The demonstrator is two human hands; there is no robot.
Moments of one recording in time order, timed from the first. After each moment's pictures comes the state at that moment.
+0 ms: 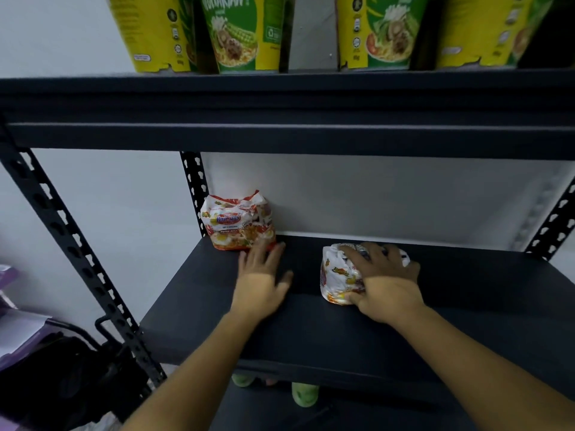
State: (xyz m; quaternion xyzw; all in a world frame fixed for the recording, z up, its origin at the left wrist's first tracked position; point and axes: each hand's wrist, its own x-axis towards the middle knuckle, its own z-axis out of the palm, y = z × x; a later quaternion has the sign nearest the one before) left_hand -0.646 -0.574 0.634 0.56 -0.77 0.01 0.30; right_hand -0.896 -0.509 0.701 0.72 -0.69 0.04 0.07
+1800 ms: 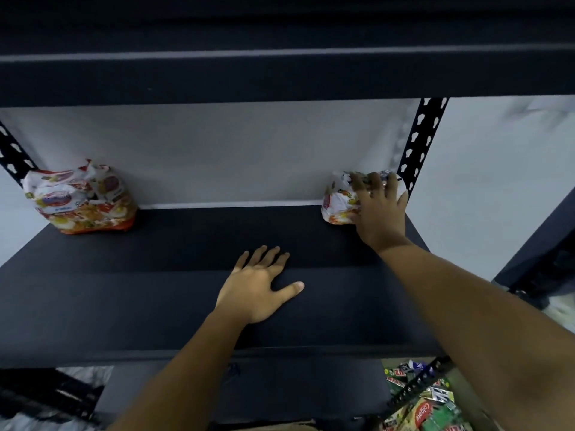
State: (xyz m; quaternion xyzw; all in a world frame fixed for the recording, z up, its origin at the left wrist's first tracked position) left_hand -0.940 -0.516 0.615 0.50 -0.86 -0.11 0.06; right_hand -1.236 -0.567 0.658 0.61 -0.76 0.12 0.17
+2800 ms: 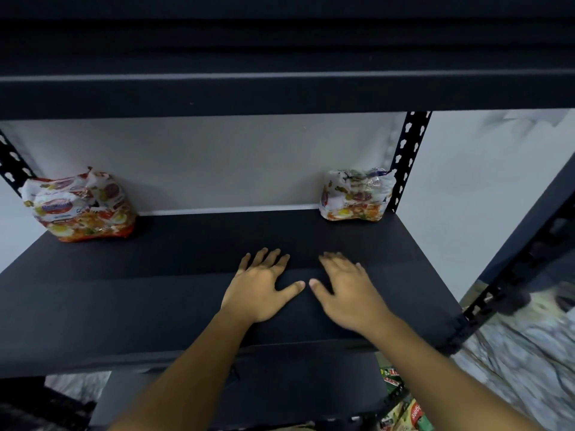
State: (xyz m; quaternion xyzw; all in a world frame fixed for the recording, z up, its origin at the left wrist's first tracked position) left_hand -0.940 -0.515 0.614 0.49 -0.87 -0.08 0.09; right_hand -1.138 -0.433 0.641 0.69 -0.70 0.17 -0.10
